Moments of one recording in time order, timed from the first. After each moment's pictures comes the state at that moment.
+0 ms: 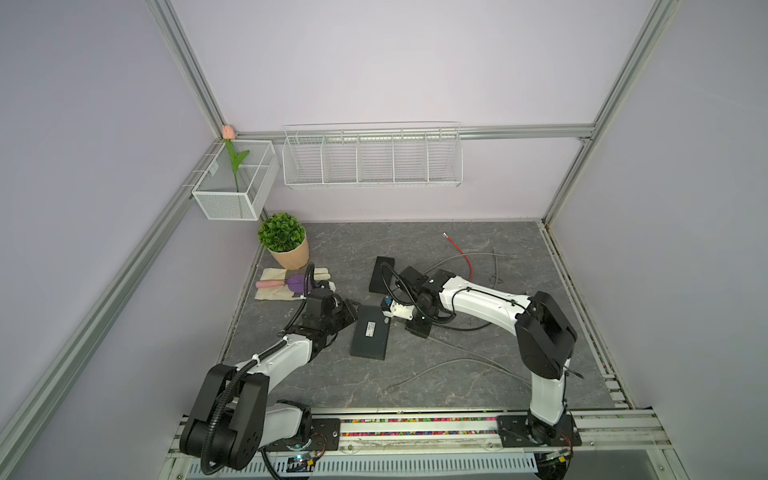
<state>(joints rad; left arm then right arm) -0.30 1.28 0.46 0.14 0.24 -0.75 0.85 1.95 1.48 -0.95 -0.15 -0.39</state>
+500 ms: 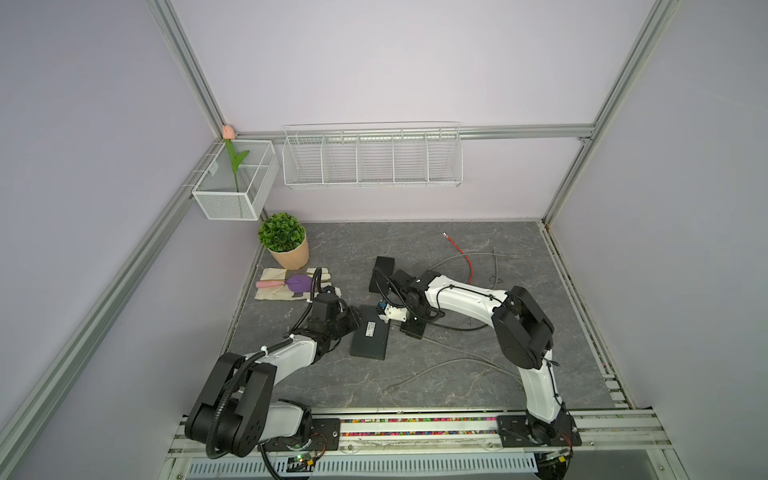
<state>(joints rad) -0.34 1.37 0.43 0.20 0.25 -0.73 0.87 2.10 1.60 -1.00 -0.12 -0.39</state>
